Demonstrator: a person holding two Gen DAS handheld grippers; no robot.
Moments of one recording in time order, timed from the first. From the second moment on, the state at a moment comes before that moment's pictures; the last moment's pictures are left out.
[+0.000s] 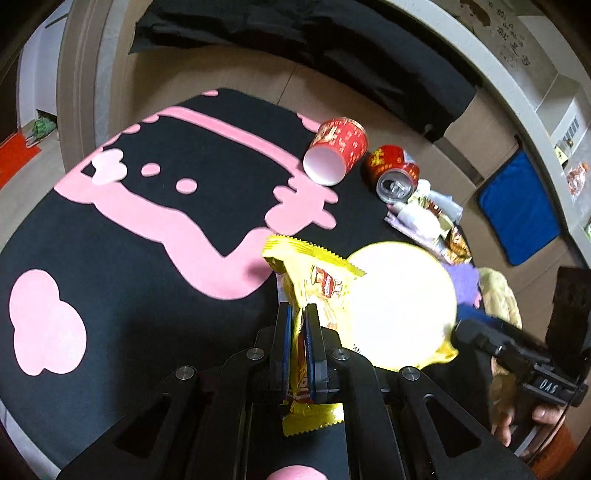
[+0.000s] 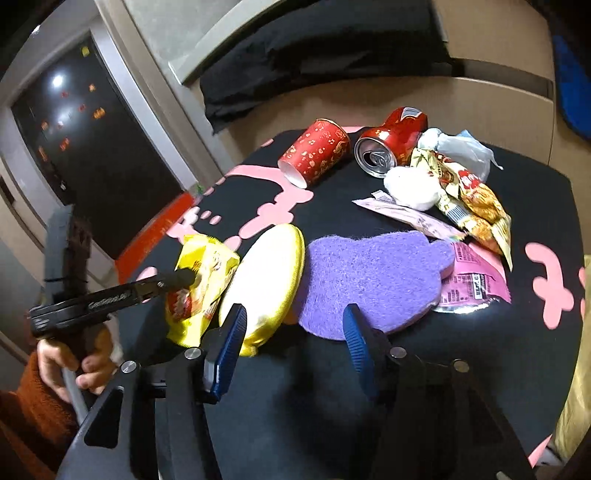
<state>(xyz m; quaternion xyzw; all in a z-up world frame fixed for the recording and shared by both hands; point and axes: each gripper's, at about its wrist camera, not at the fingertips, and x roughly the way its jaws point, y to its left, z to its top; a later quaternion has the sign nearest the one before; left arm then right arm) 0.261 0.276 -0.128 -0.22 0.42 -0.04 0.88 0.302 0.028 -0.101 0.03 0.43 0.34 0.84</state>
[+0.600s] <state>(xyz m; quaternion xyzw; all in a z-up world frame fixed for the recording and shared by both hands) 0.257 0.281 -0.134 -0.23 0.42 -0.06 0.87 0.322 0.053 -0.094 0.03 0.44 0.37 0.82</state>
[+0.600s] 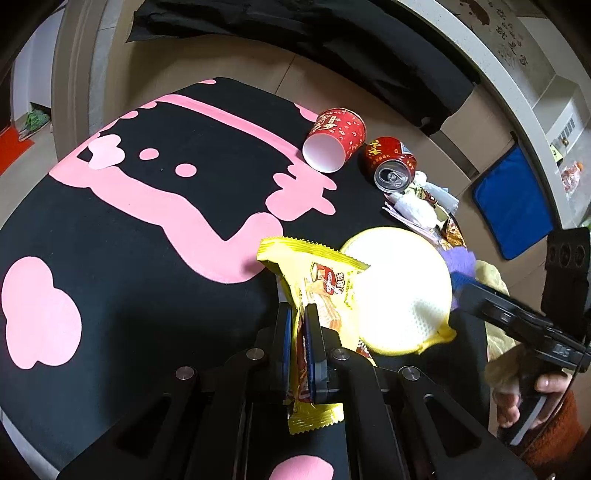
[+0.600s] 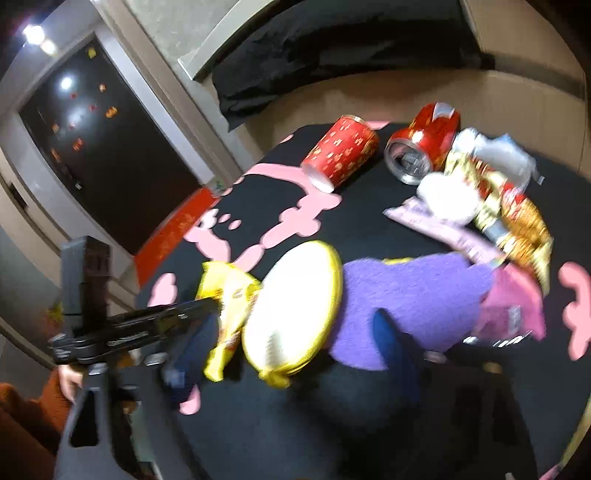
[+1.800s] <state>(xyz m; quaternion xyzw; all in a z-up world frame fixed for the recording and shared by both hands) 0.284 0.086 0.072 -0.13 0.25 -0.18 0.94 0.282 -0.133 0.064 0.00 0.23 0.23 0.95</state>
